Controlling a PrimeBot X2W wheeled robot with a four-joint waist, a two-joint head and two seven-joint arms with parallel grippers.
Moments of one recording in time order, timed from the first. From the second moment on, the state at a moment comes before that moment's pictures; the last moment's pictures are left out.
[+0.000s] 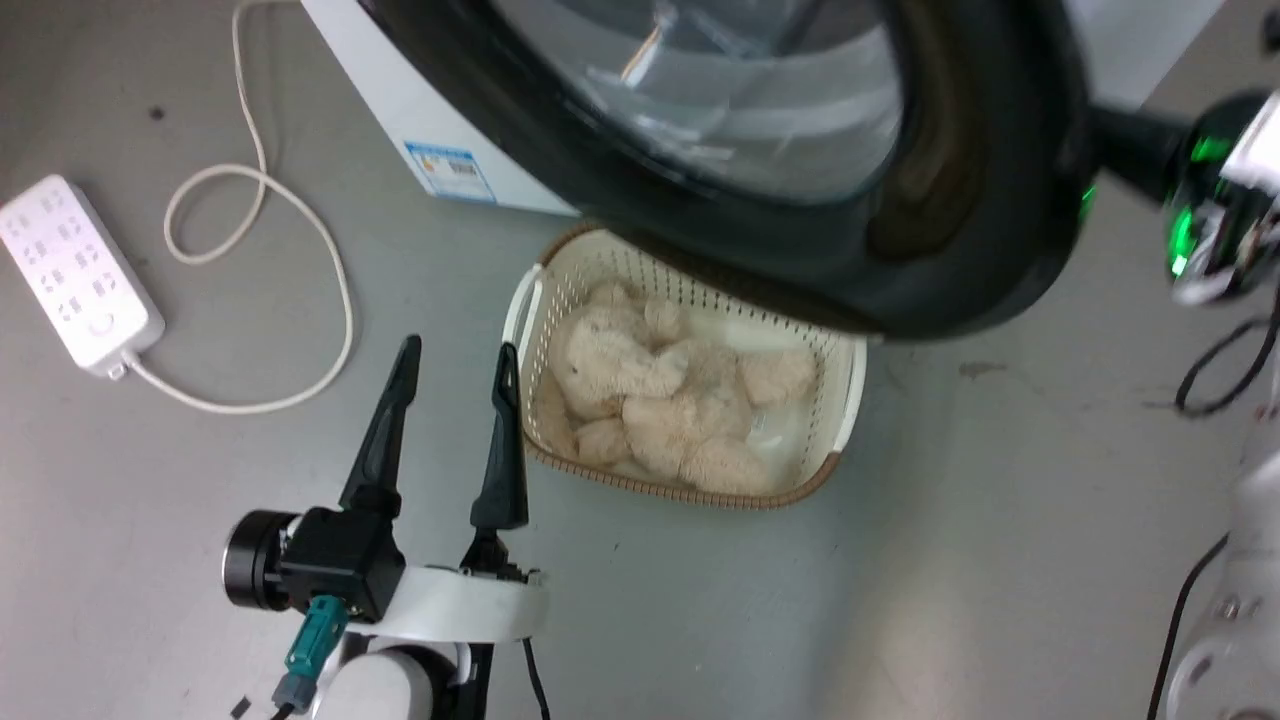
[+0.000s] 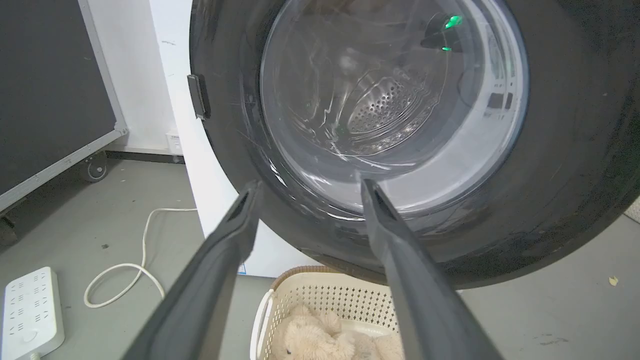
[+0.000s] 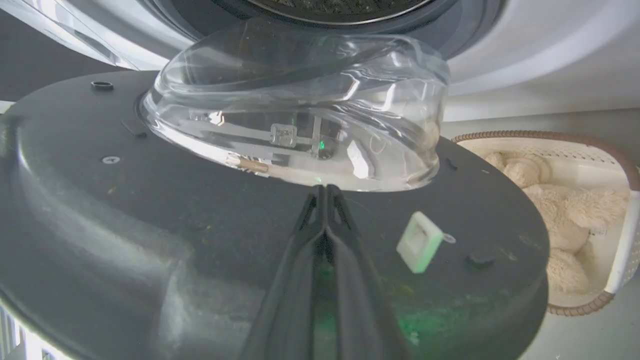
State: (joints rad) left arm -0.16 0.05 -0.20 -0.10 -0.13 0.09 -0.26; right arm -1.02 -0.07 -0.46 0.55 0.97 0.13 1.16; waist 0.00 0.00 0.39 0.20
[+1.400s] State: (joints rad) left arm -0.04 0.05 -0.16 0.00 -0.19 -0.02 -0.26; right arm -0.47 -0.07 0.13 0.23 1.24 0.13 0.68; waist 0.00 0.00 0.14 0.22
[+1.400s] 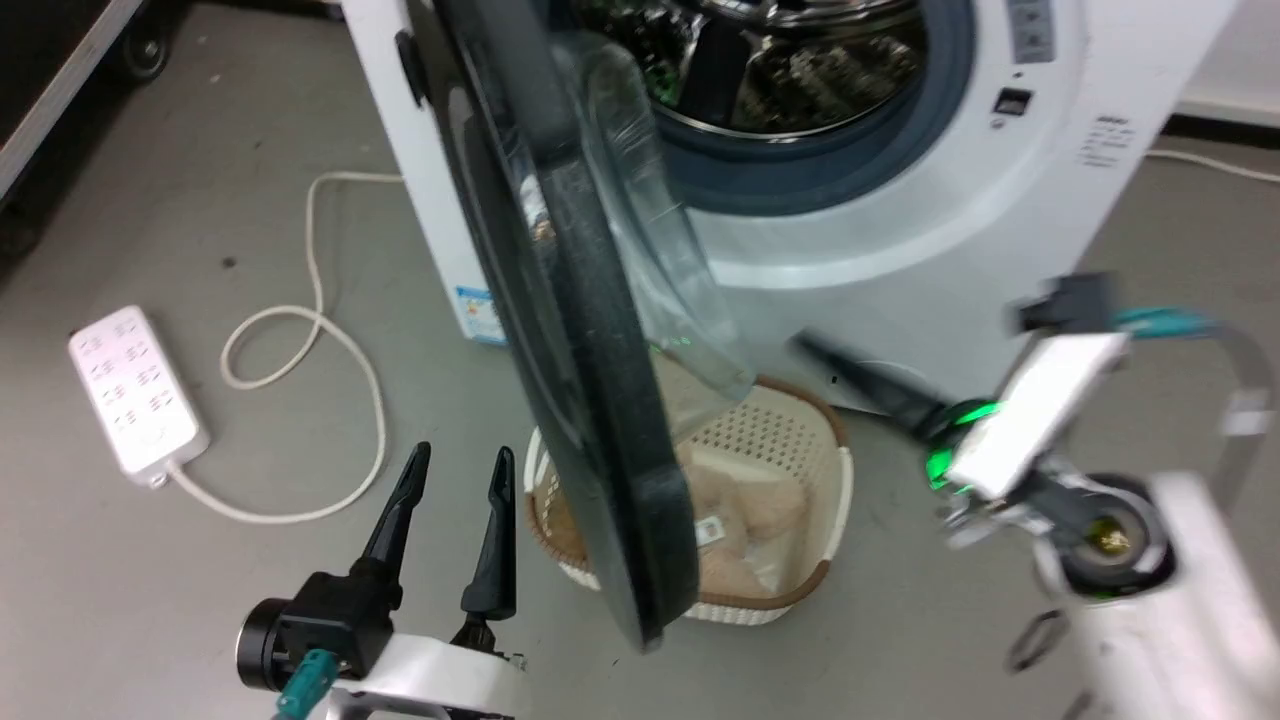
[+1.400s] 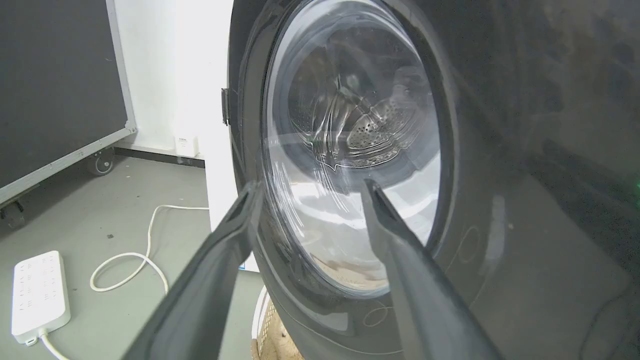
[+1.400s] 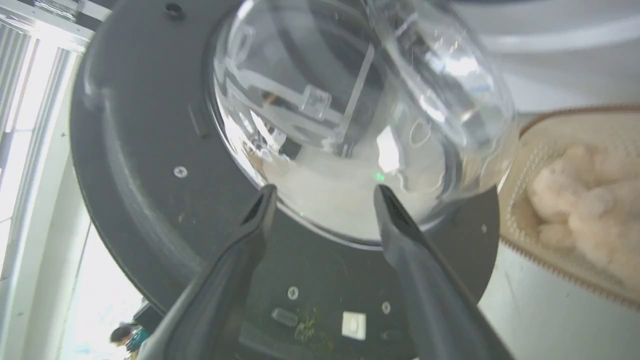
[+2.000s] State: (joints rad) left arm -0.02 0.05 -0.08 0.04 -0.24 -0.07 -0.26; right arm -0.09 -0.30 -0.05 -0.14 0.34 0.13 -0.10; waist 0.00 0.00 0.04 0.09
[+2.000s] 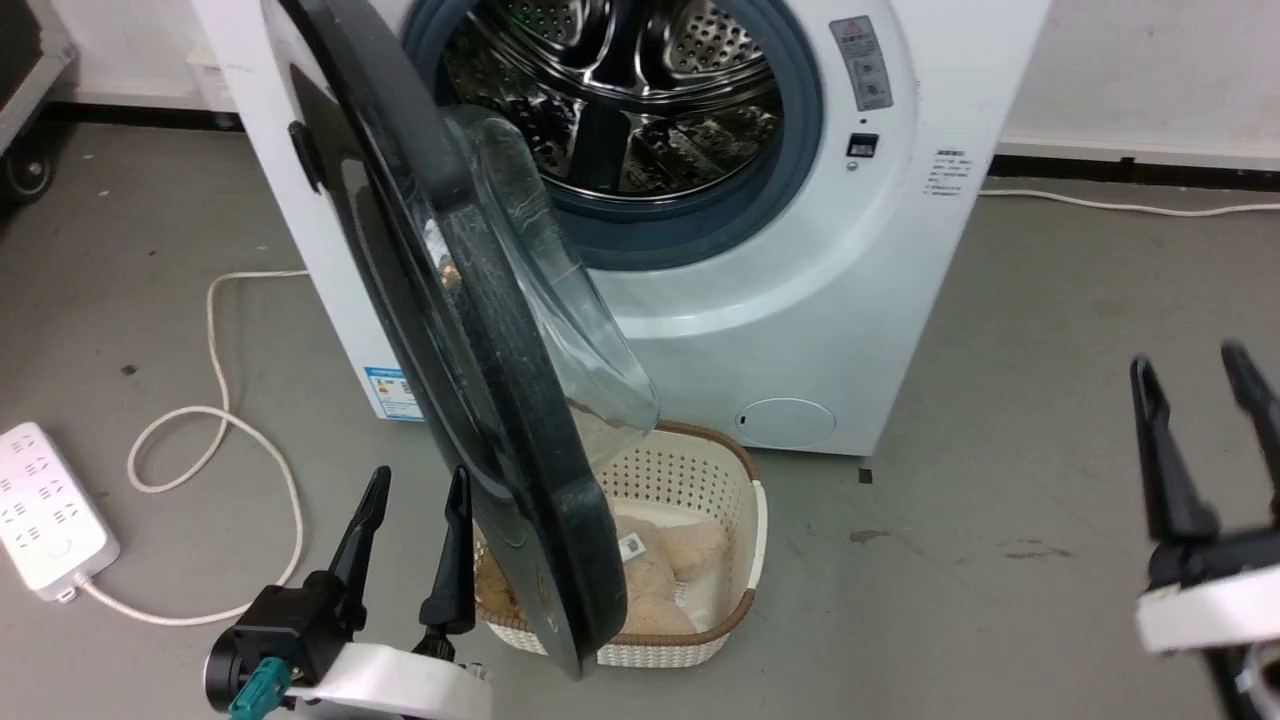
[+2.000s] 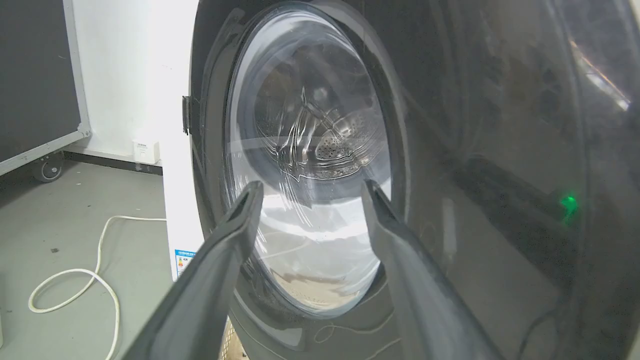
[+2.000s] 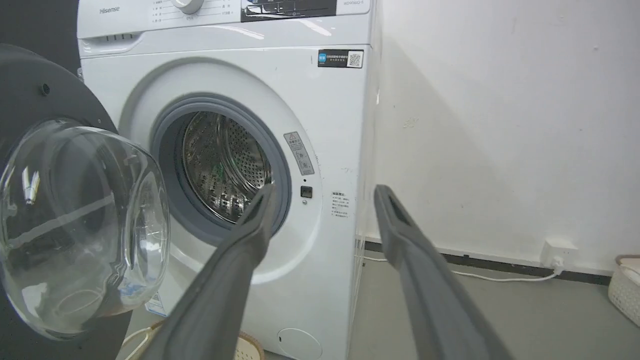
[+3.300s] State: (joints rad) left arm -0.04 0.05 0.01 -0.22 -0.22 -0.06 -0.26; right arm 0.13 -0.05 -0.03 -0.07 0.03 0.13 -0.26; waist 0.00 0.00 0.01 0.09
